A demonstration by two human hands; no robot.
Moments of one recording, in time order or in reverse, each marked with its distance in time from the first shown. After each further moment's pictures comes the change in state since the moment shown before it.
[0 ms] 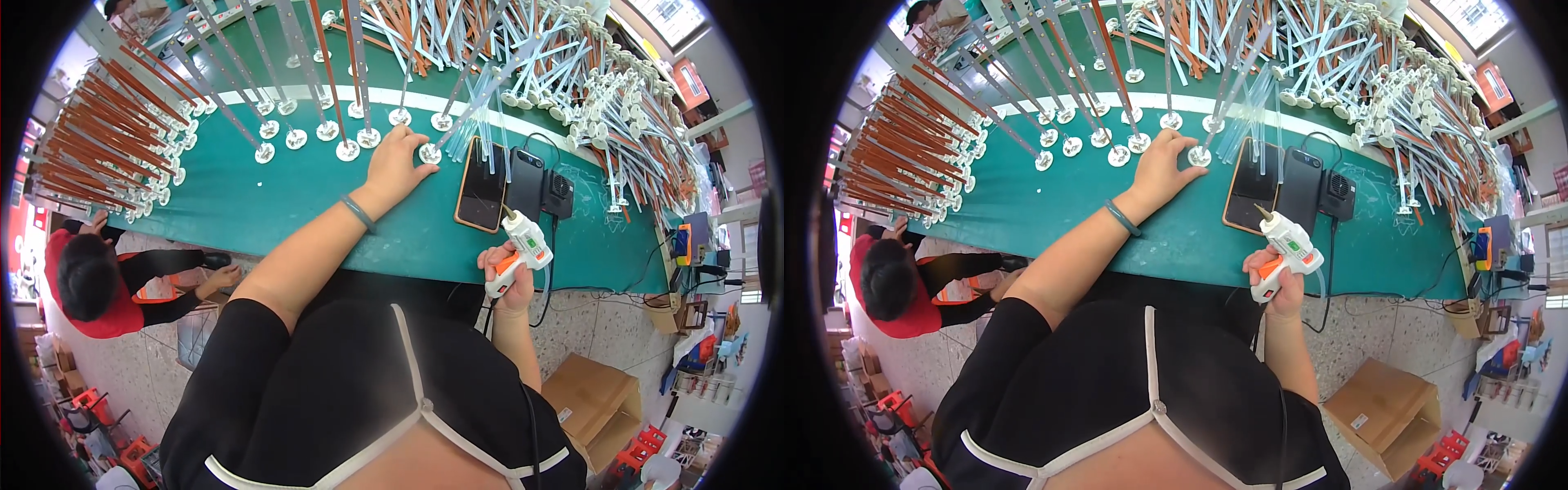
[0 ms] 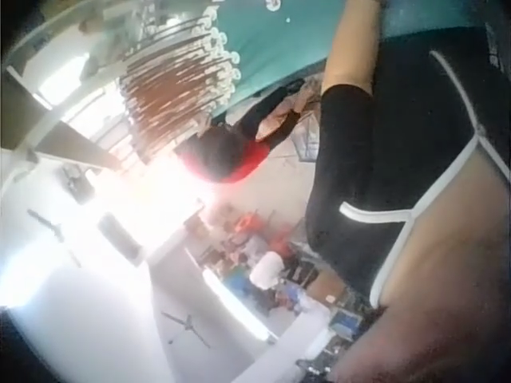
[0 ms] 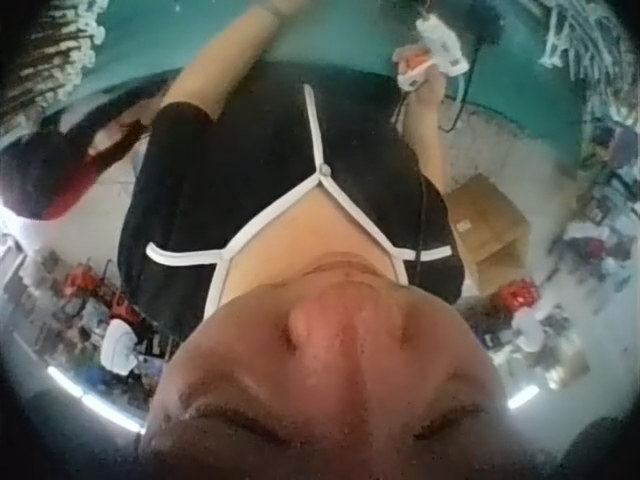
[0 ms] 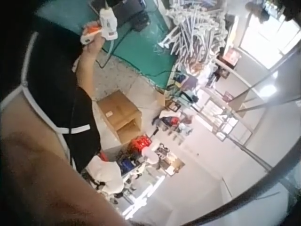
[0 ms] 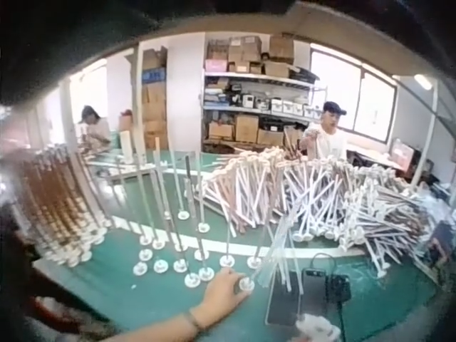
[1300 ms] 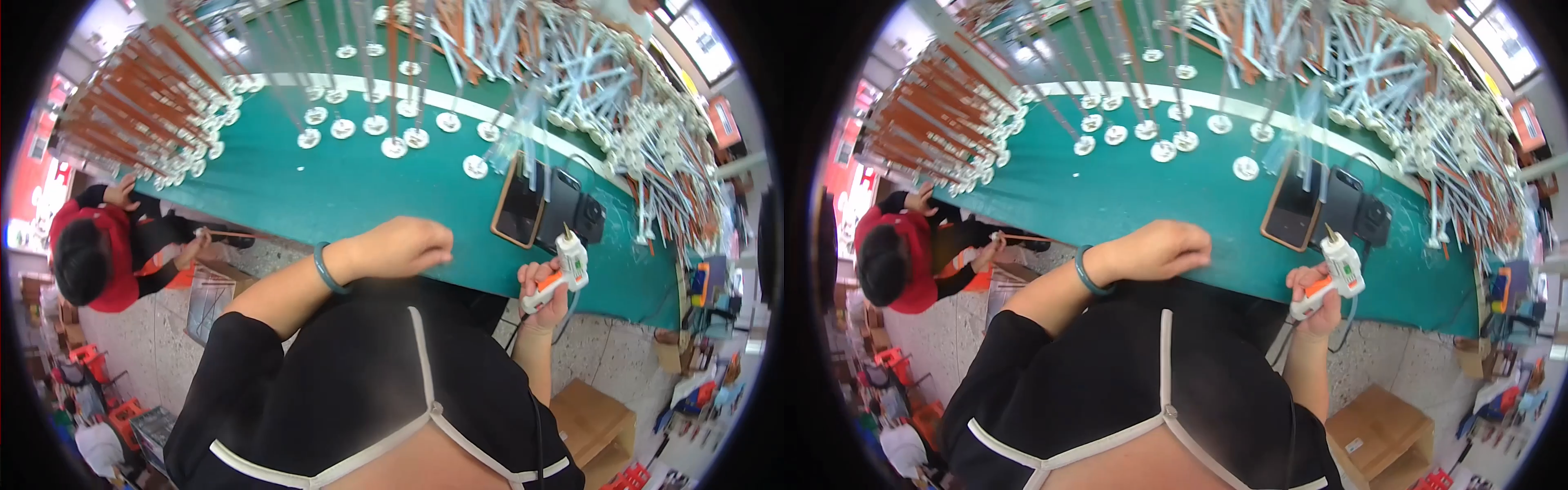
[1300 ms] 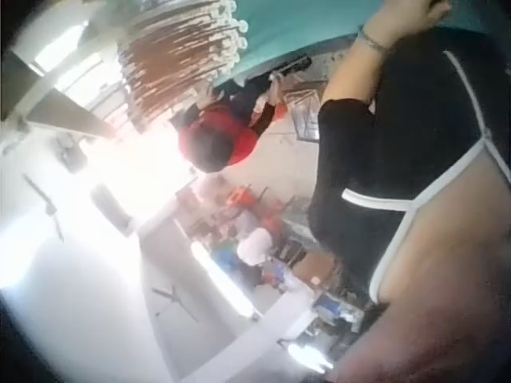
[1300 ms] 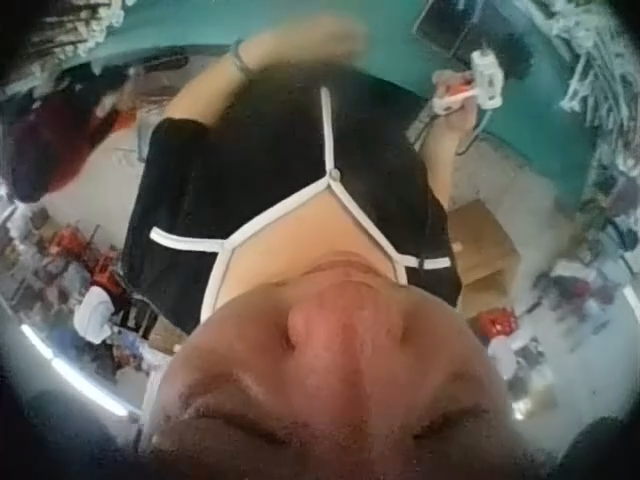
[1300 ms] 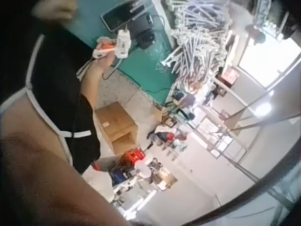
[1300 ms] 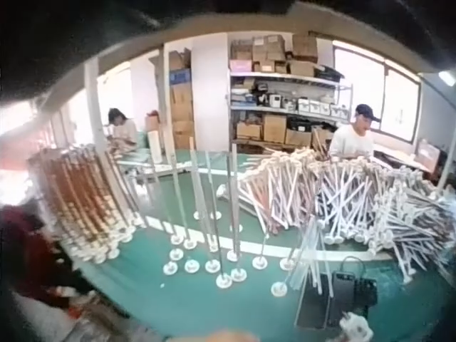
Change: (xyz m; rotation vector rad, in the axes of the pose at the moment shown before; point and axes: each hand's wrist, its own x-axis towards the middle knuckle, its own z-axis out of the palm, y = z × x) left_hand -0.086 0.045 -0.094 -0.284 -0.627 0.176; right_hand 0.003 -0.007 -0.002 0.106 0.029 -0.001
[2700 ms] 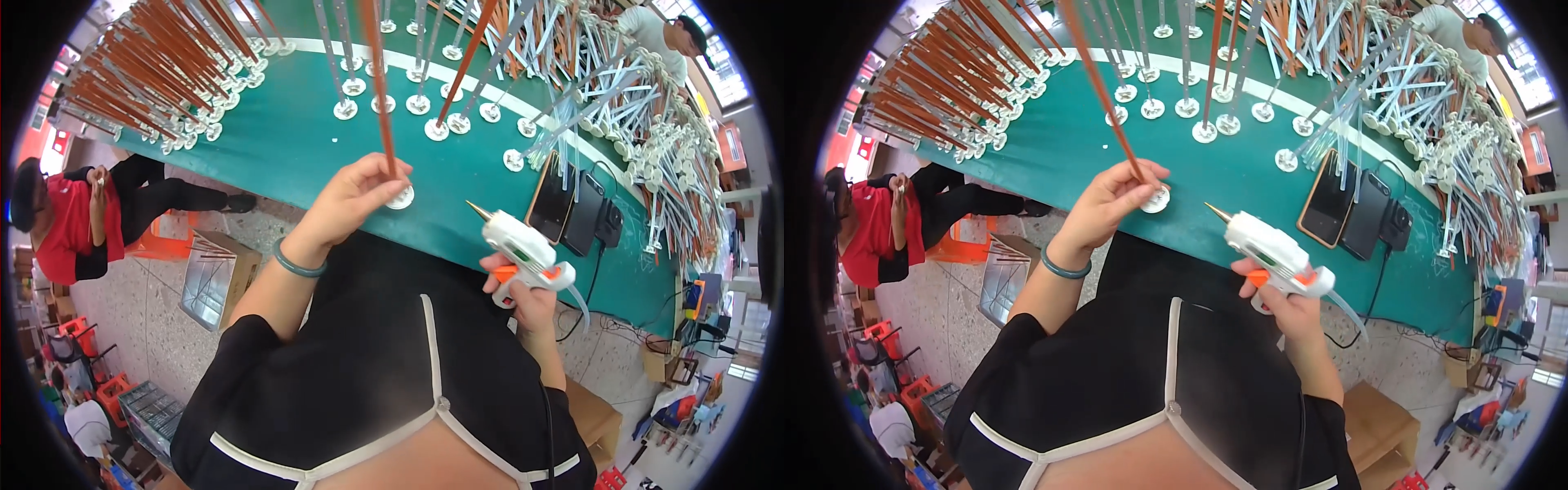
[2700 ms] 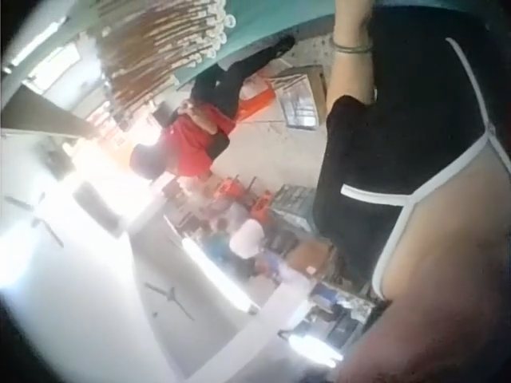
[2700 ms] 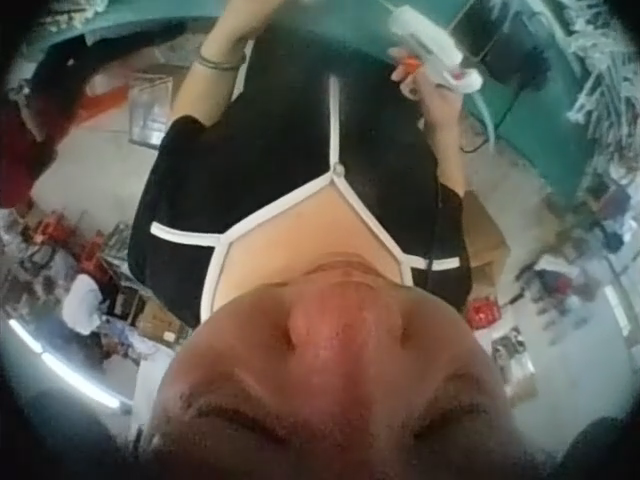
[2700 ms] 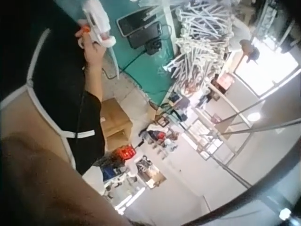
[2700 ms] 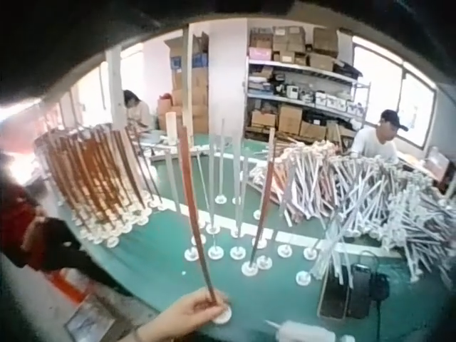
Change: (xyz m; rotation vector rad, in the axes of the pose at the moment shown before) left_hand -0.087 -0.033 -0.045 -0.865 0.587 -0.218; right_hand 0.009 0.005 0.117 -0.422 -0.168 0.440
